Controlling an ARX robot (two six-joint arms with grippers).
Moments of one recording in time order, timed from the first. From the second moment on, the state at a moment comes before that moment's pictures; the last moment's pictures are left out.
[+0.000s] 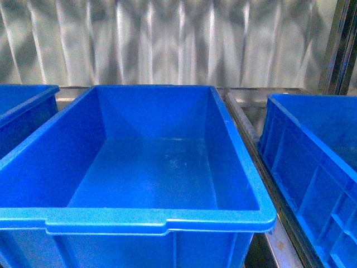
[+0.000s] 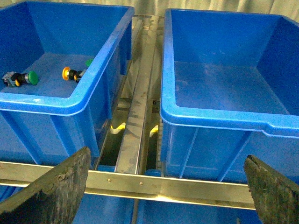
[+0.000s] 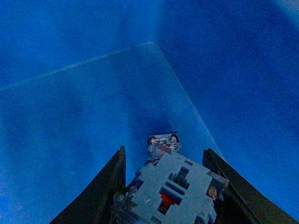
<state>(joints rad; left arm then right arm) 0.00 0.01 0.02 0.00 0.00 -0.01 -0.39 2.09 1.63 0.03 0.16 0.09</state>
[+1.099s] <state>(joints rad) 0.00 0.01 0.02 0.00 0.00 -0.01 -0.39 1.87 1.44 0.05 0.06 0.14</state>
